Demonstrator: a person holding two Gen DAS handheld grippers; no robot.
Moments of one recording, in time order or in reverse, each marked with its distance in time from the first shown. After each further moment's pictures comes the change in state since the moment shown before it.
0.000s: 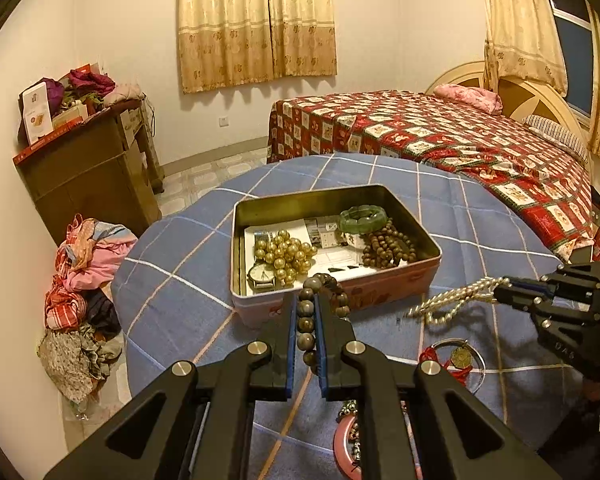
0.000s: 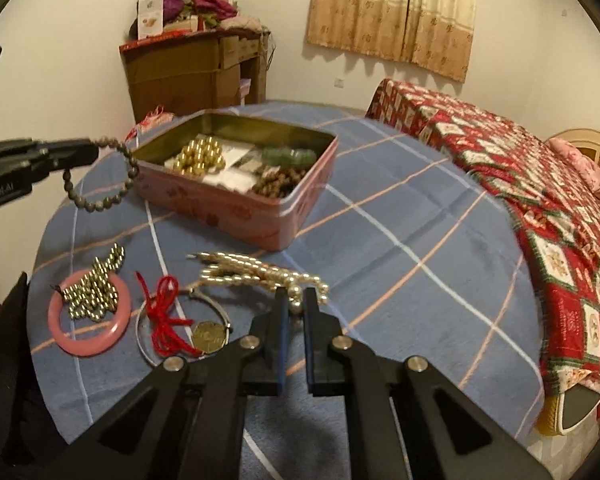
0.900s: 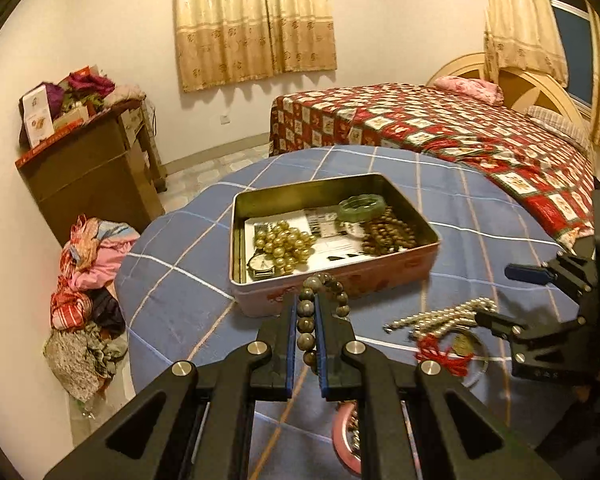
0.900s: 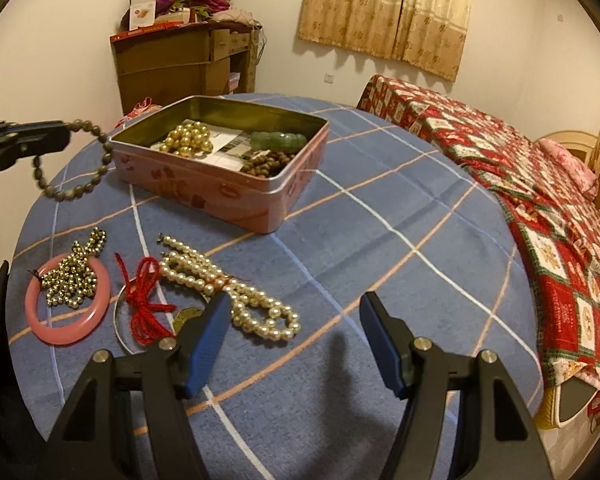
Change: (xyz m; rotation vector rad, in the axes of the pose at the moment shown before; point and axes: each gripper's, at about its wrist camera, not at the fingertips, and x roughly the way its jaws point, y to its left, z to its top) left arm 0.006 -0.003 -0.008 0.010 0.028 0.017; right arm 0.016 0.002 -0.013 -0.014 0.032 -0.043
